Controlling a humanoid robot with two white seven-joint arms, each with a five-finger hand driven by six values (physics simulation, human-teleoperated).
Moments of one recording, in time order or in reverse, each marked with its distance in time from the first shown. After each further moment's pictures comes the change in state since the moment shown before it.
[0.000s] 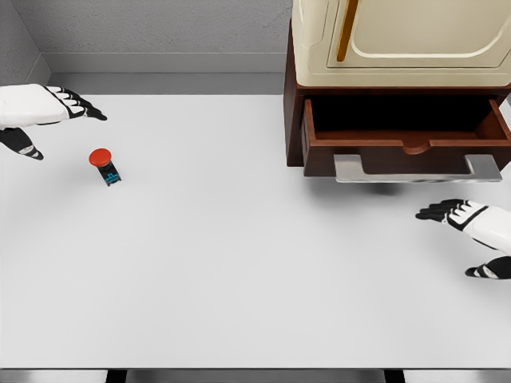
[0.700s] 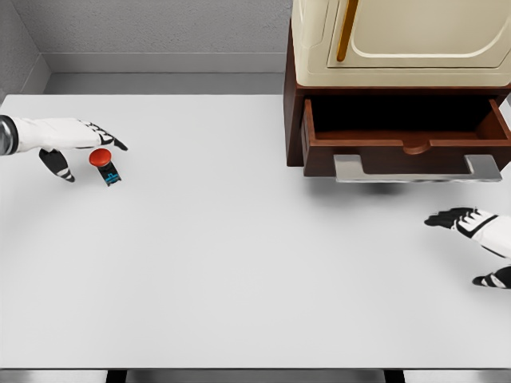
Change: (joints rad) left arm -0.040 -0.219 -0.107 0.317 -0.117 0.000 0.000; right arm 0.075 0.018 -0.064 0.008 -0.013 0.000 0.000
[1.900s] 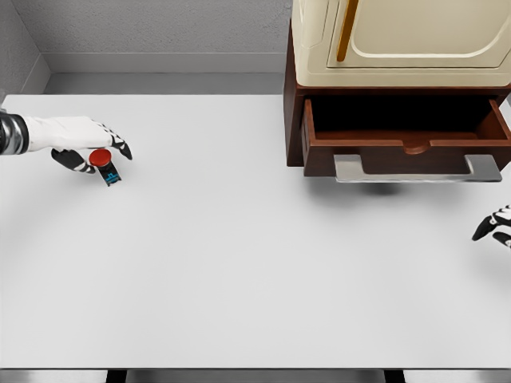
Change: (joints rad) left arm 0.008 0.001 -0.002 -0.074 0.005 0.000 0.000; right arm 0.037 0.011 -0.149 -0.009 -0.034 0.000 0.000
